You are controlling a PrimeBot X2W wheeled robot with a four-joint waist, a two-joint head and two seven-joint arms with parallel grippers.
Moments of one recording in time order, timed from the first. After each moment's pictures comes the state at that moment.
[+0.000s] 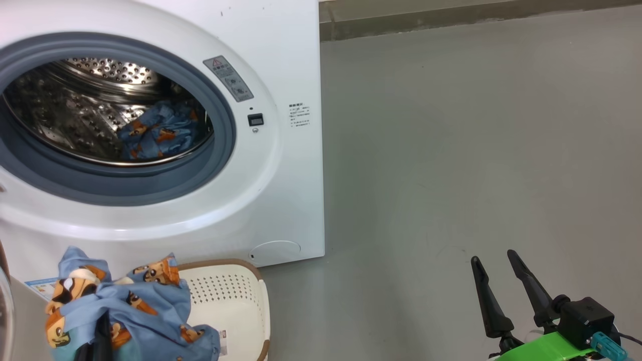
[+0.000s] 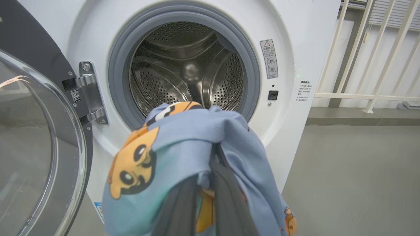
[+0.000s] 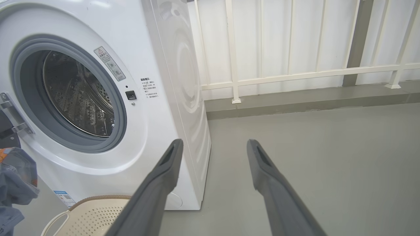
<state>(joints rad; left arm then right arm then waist) 0.21 0.04 0.10 -0.07 -0.19 -0.08 -0.25 0.03 -0.09 0.03 0.07 0.24 0.12 -0.25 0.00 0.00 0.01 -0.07</state>
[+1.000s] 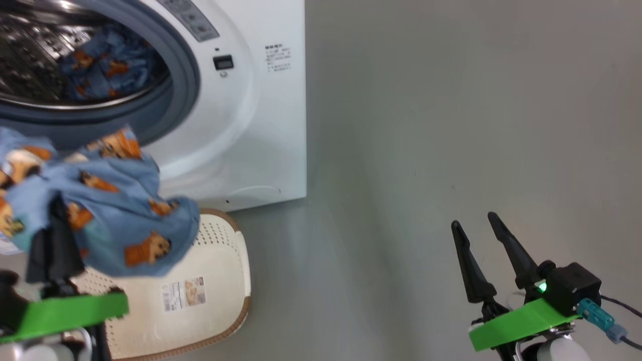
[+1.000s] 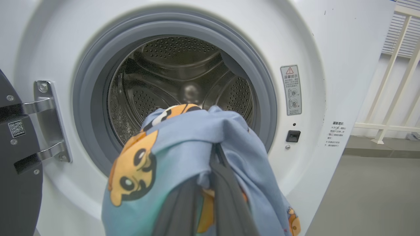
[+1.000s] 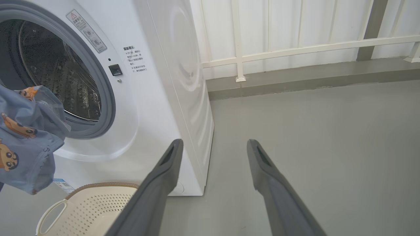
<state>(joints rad) -0.14 0.03 0.13 -0.02 -0.20 -0.04 -0.25 -0.08 -0.08 0.09 0.08 0.26 0.12 -0.25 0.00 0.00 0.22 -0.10</state>
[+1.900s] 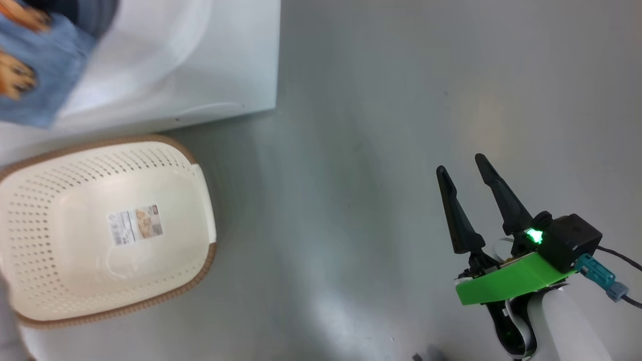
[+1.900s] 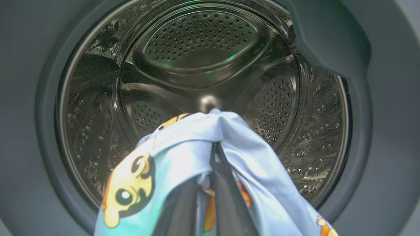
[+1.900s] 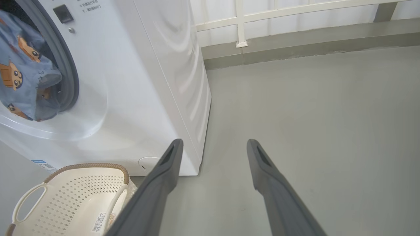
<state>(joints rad) -0.84 0.18 0.29 0.34 -0.12 -0.10 -0.26 -0.25 -0.09 0.14 0.05 0.28 0.12 -0.25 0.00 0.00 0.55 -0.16</state>
